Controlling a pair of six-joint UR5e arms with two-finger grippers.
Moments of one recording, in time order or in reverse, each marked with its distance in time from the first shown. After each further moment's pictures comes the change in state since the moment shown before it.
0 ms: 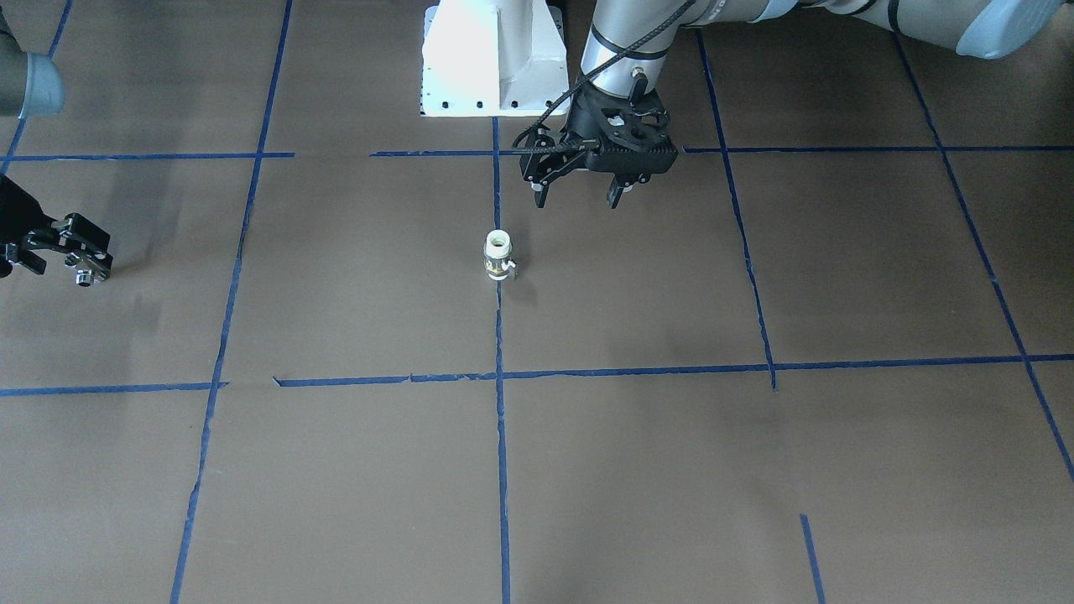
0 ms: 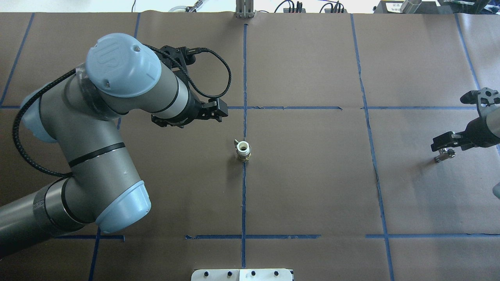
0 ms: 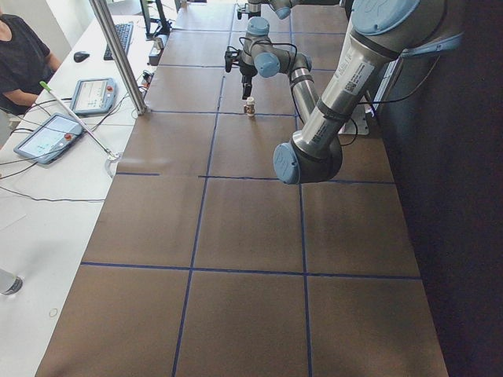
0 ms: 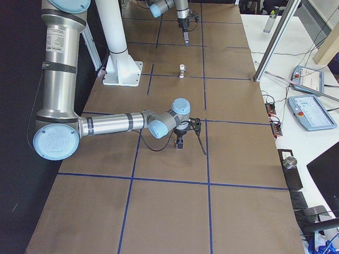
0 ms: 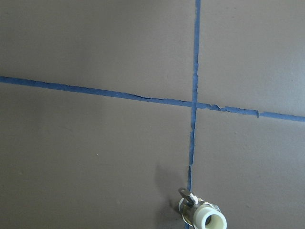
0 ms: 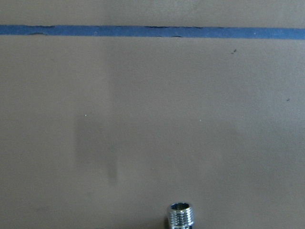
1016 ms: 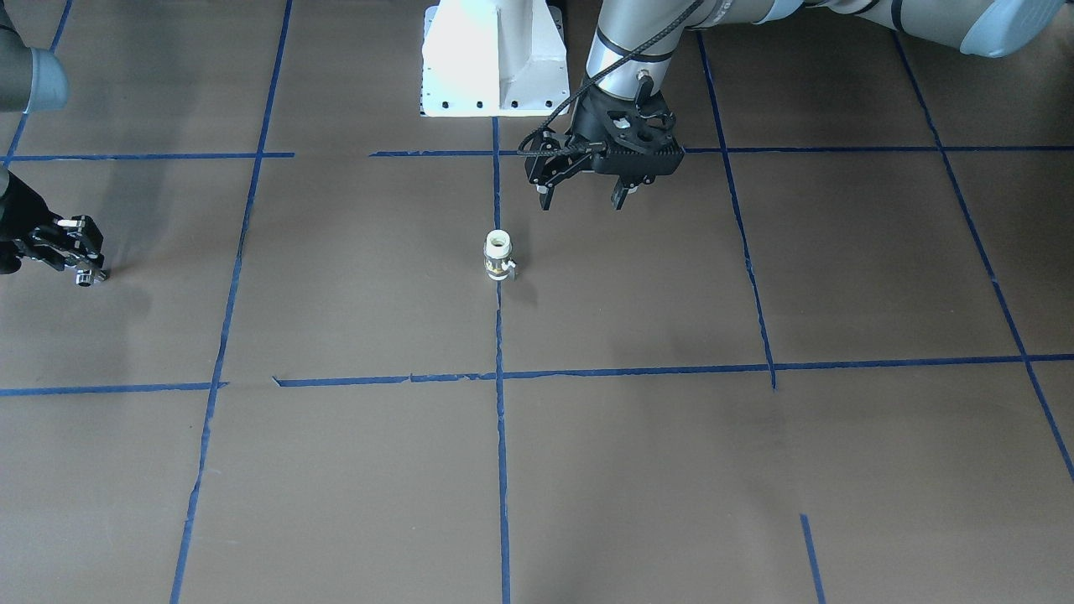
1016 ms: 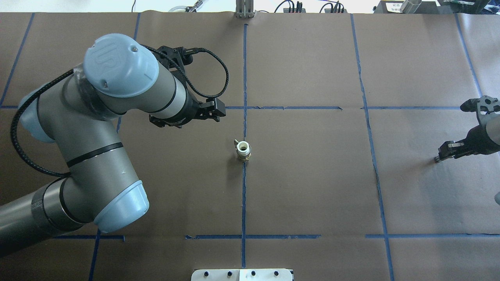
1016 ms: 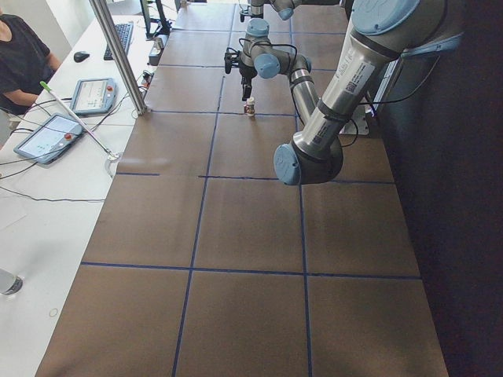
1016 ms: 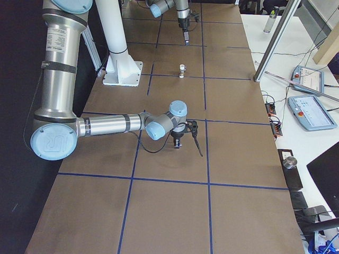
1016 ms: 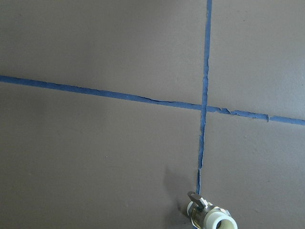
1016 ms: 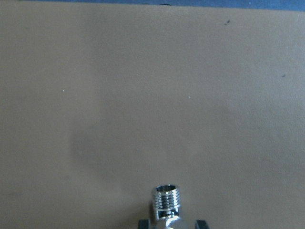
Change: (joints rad) left arm -0.001 0.006 -0.001 0.000 0.000 -0.005; right arm -0.016 -0.028 0.001 0.000 -0.015 -0.002
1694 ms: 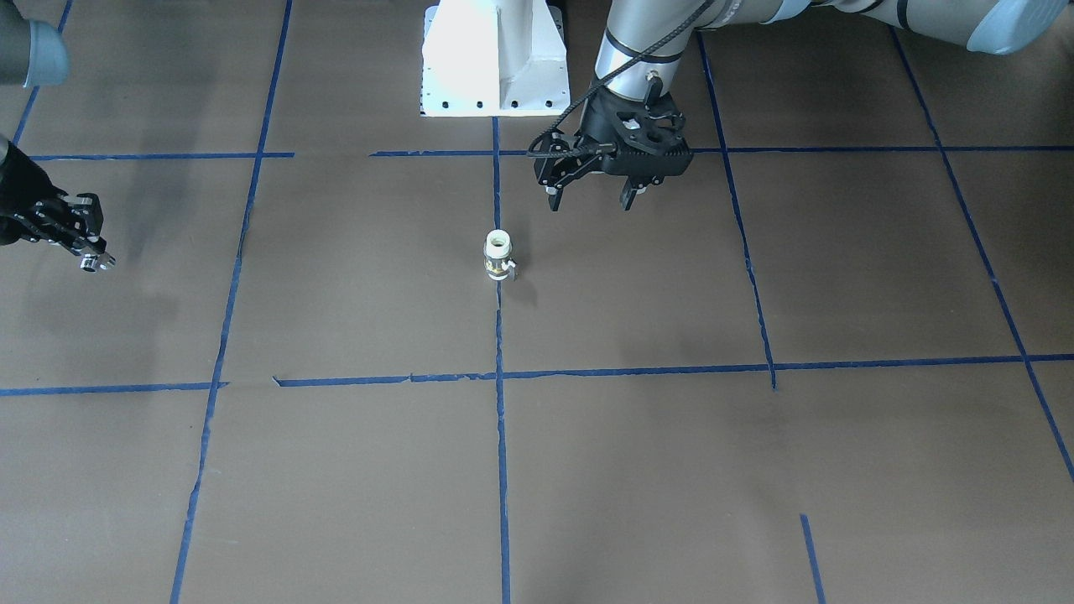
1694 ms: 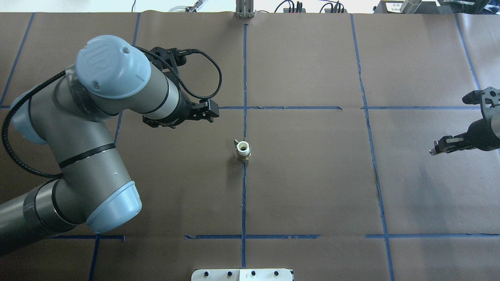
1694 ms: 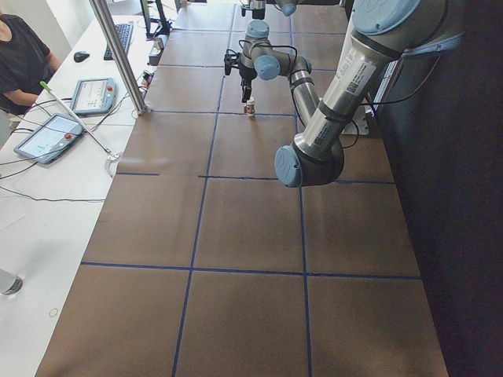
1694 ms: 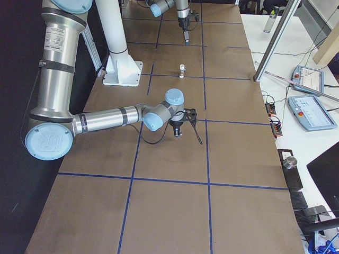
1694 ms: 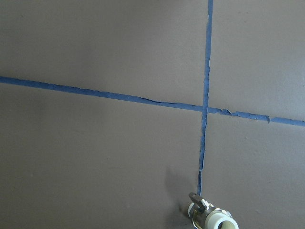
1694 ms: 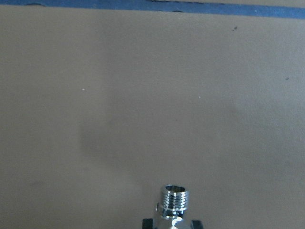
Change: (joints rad) left arm -0.010 0.048 -0.030 0.001 0.000 0.029; right arm -0.003 -0.003 0.172 -0.005 -0.001 0.103
